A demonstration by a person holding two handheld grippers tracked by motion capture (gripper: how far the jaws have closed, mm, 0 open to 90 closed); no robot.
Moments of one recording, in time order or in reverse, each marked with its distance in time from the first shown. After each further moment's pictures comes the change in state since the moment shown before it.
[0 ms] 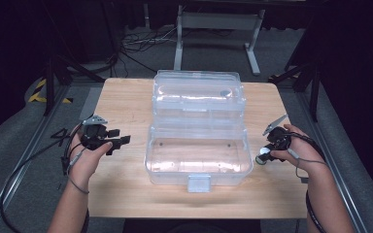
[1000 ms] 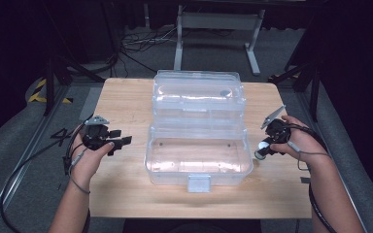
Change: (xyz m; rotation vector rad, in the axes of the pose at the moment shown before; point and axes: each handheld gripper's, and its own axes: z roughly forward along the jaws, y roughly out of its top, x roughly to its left) left arm -0.002 0.000 0.004 0.011 -0.003 -0.001; right arm 0.006 0.026 -0.030 0.020 0.017 -0.089
